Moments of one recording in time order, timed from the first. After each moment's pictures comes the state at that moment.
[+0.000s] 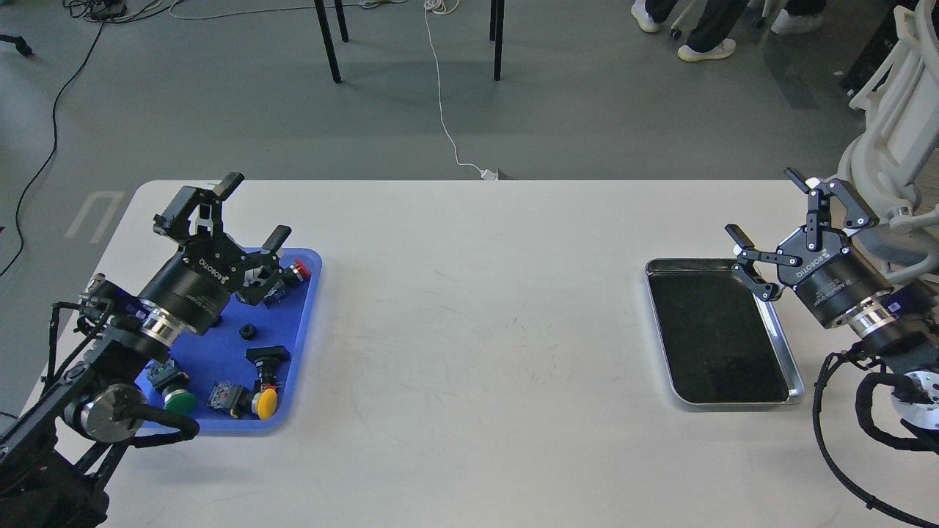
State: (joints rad) left arm -0.17 0.37 -1.23 -1.18 0.58 -0.49 -0.36; right arm 0.40 -0.72 0.64 1.07 -0.03 0.49 0.49
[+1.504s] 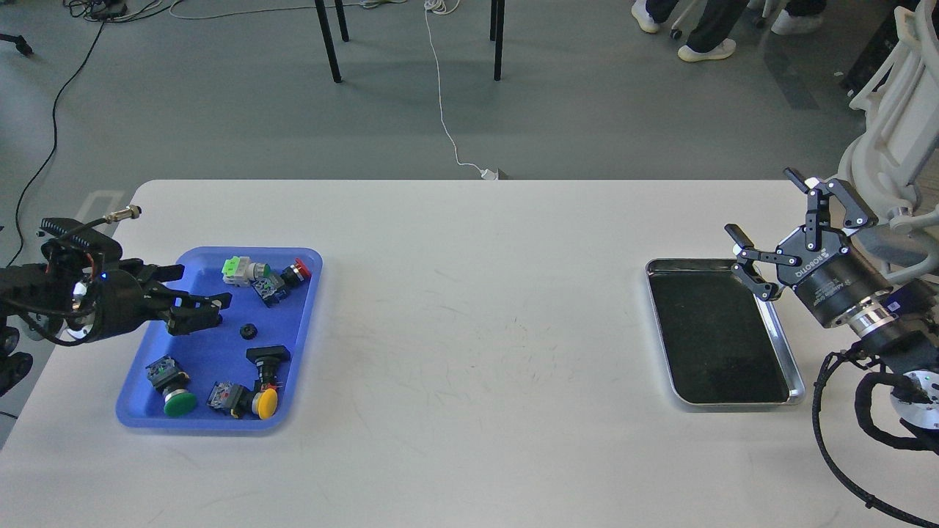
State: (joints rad) left arm -0.58 0.80 -0.59 -0.94 2.07 -0.18 -0.49; right arm 0.41 -0.72 0.65 1.07 -0.04 0.49 0.49
